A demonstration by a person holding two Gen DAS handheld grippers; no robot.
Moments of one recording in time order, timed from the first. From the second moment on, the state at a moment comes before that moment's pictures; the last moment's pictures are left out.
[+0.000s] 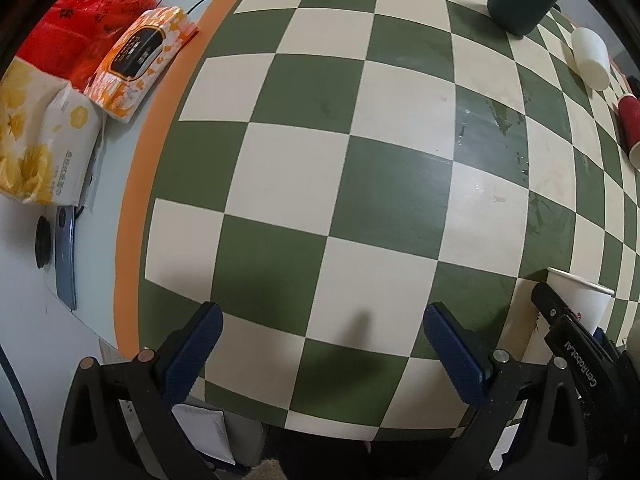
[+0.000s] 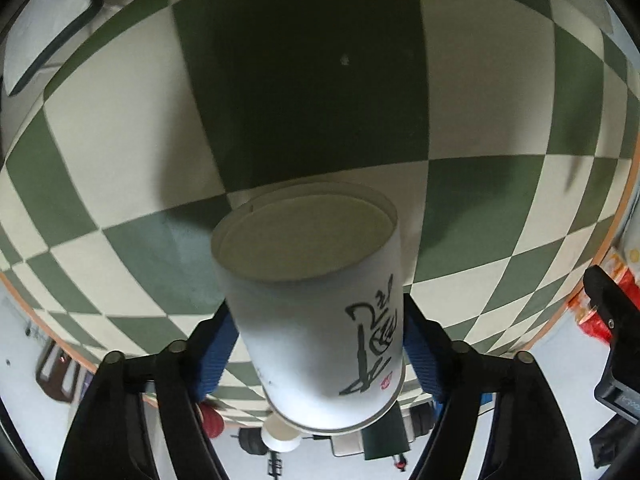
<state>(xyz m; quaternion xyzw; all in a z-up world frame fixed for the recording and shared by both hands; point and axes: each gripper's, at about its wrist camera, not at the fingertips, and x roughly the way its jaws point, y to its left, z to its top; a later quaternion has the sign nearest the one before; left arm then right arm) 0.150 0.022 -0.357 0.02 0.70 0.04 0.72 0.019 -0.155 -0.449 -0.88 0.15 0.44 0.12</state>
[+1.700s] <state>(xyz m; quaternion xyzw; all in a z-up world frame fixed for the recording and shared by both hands) 0.173 -0.023 -0.341 0.07 0.67 -0.03 0.74 0.222 -0.172 -0.426 -0.27 0.78 0.22 0.52</state>
